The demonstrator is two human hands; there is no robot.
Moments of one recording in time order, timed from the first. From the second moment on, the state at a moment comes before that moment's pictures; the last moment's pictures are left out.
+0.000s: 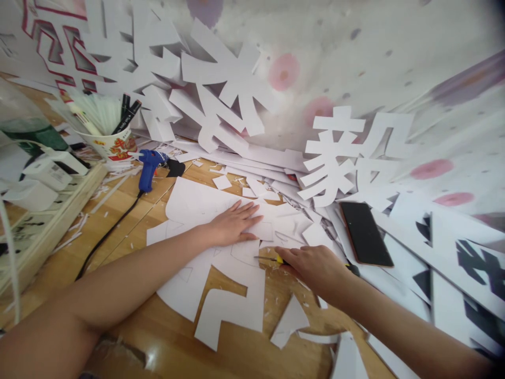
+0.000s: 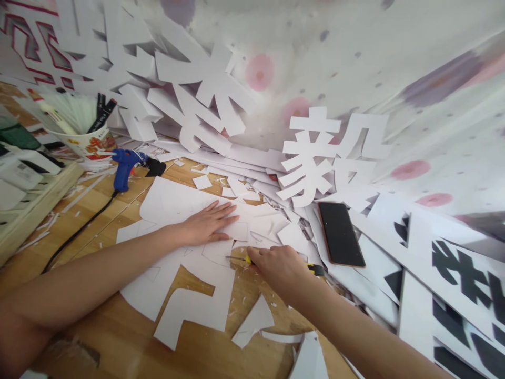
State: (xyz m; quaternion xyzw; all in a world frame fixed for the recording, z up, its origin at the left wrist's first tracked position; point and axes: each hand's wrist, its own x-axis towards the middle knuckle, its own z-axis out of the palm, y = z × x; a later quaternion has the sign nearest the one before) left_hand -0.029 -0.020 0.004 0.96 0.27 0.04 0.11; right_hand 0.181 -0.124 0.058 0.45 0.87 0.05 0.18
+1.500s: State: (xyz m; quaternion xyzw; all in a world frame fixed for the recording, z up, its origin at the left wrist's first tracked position) left_hand -0.028 -0.020 0.005 0.95 0.27 0.05 0.12; right_hand 0.153 -0.122 0.064 0.47 0.86 0.04 0.18
